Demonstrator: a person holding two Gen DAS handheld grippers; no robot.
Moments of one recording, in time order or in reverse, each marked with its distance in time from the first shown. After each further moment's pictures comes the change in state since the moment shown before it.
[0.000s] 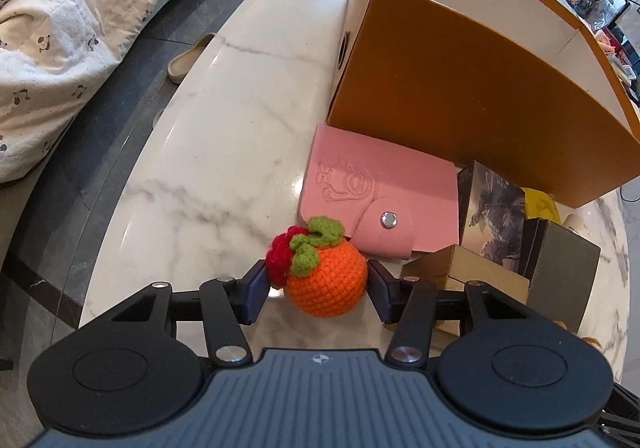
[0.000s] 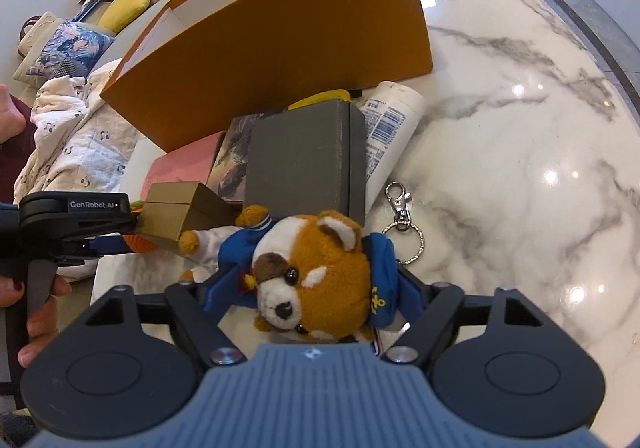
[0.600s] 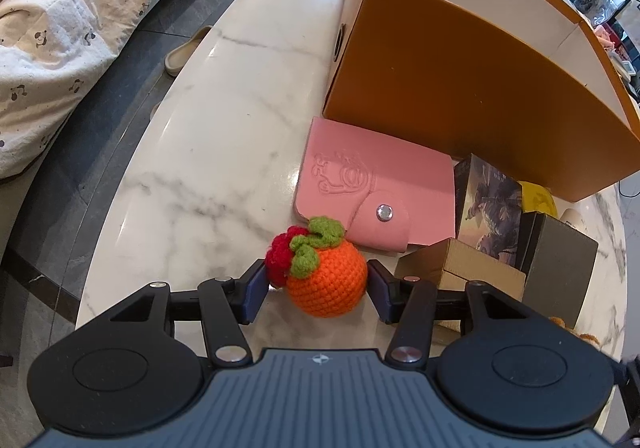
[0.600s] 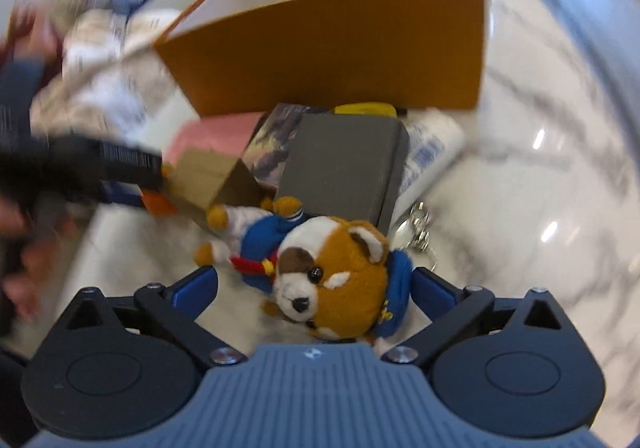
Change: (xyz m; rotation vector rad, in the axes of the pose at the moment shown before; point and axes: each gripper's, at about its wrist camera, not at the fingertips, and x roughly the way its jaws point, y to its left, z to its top) left arm -0.001 -0.002 -0.001 0.002 0.022 -0.004; right arm 0.001 0.036 -0.007 -0.365 -0.020 -0.060
